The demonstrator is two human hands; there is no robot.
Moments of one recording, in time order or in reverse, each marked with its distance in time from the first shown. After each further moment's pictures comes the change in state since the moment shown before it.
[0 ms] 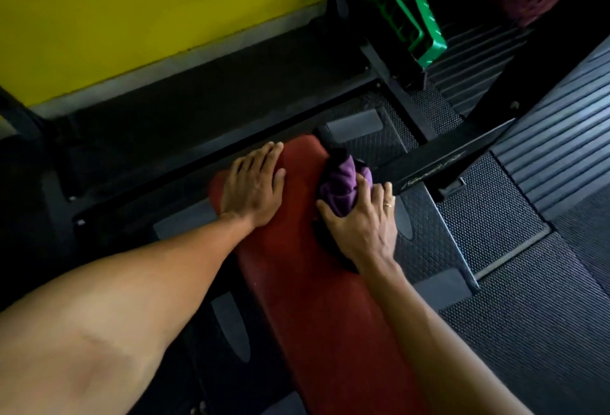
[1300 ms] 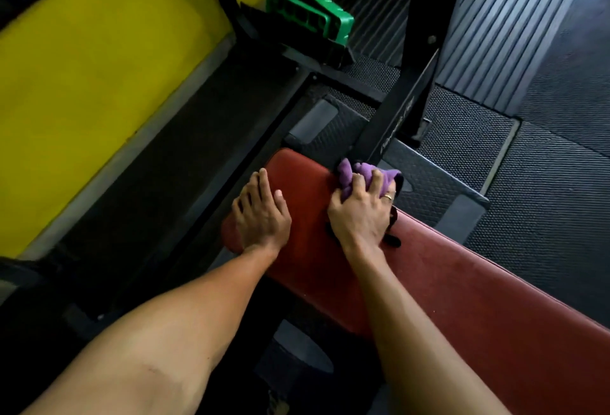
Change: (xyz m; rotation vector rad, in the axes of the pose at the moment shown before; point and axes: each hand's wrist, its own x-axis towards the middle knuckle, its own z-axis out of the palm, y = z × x) left_hand -0.005 -0.001 0.002 -0.013 -0.020 0.070; right_hand -0.027 -0.042 0.033 0.148 0.330 0.463
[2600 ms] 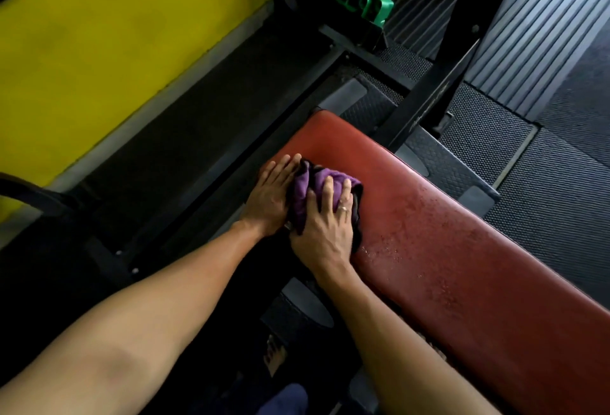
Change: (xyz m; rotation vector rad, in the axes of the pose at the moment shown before) left_hand -0.039 -0.097 -0.006 -0.110 -0.059 0.579; right_hand -0.149 -0.025 0.036 -0.156 -0.123 -0.517
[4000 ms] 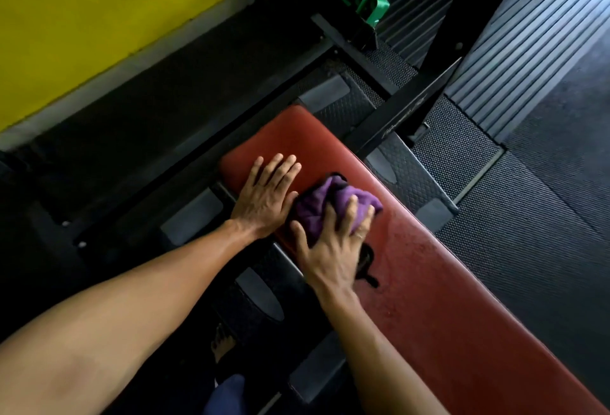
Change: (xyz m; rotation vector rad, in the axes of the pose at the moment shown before) left_hand 0.017 0.073 0.019 0.103 0.100 -0.055; right_hand -0.023 0.088 -0.028 0.008 0.068 0.160
